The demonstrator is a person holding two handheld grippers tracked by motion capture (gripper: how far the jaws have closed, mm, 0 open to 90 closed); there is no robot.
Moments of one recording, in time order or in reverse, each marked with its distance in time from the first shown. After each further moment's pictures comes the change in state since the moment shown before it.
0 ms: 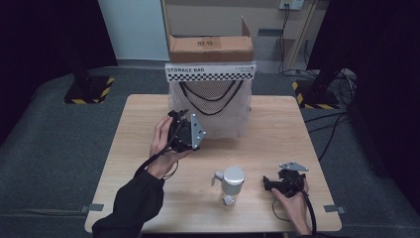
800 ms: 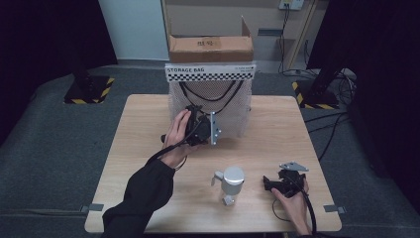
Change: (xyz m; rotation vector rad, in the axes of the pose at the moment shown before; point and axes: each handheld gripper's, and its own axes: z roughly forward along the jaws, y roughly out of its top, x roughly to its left) left arm -0.008 0.027 0.033 0.063 -0.002 0.198; right arm 0.000 0.000 0.000 0.001 0.000 0.002
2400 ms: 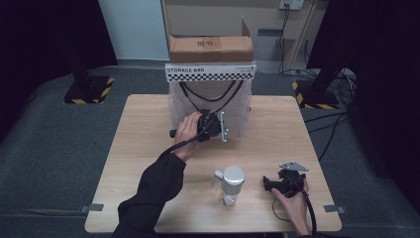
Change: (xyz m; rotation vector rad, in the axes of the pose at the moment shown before) left arm -0.014 0.009 0.044 0.110 0.022 0.097; right arm 0.000 0.000 0.000 -0.001 0.000 -0.002
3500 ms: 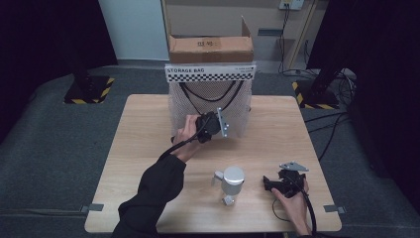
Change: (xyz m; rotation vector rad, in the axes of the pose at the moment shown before) left arm 0.006 0.003 -0.023 -0.026 -0.052 -0.201; right arm 0.000 0.000 0.000 0.000 0.000 0.003
